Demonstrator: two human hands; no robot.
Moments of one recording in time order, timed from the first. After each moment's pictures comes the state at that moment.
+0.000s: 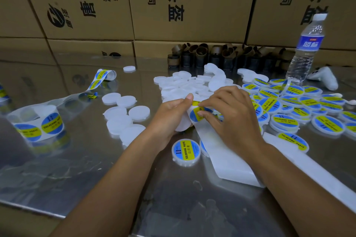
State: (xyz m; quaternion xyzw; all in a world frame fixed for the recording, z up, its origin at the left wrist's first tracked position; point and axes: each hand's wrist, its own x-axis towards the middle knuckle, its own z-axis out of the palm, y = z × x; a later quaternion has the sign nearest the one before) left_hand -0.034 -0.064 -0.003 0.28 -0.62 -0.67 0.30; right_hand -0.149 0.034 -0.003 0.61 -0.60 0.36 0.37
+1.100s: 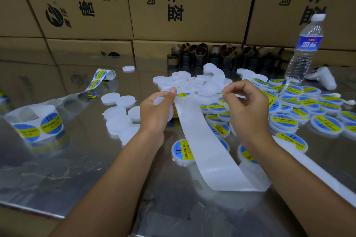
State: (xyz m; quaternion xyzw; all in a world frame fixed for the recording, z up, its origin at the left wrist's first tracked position) left_hand -0.031 -0.071 0.004 0.38 -0.51 -0.62 0.46; right_hand -0.143 0.038 0.013 0.40 -0.59 0.70 0.02
